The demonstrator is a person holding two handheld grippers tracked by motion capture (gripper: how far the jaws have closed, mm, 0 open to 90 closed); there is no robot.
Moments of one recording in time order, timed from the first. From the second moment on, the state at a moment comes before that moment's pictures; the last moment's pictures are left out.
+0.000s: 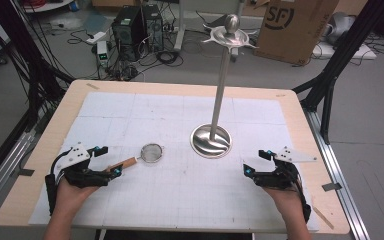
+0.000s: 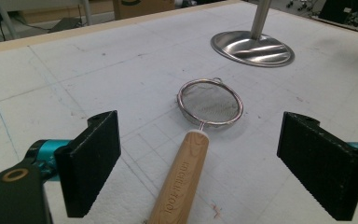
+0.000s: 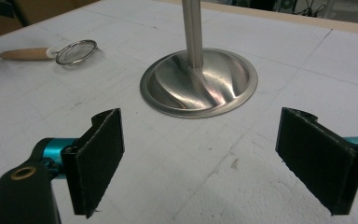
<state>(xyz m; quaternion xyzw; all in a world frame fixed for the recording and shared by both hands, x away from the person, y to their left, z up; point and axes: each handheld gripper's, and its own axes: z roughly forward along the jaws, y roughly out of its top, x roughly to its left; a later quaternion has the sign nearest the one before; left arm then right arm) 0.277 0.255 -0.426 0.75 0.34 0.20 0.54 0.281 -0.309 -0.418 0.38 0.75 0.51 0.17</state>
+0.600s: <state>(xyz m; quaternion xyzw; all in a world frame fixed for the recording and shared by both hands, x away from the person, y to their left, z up) 0.281 0.255 -0.431 0.76 0.35 0.19 0.51 0.278 -0.308 -0.417 0.38 0.76 0.50 0.18</state>
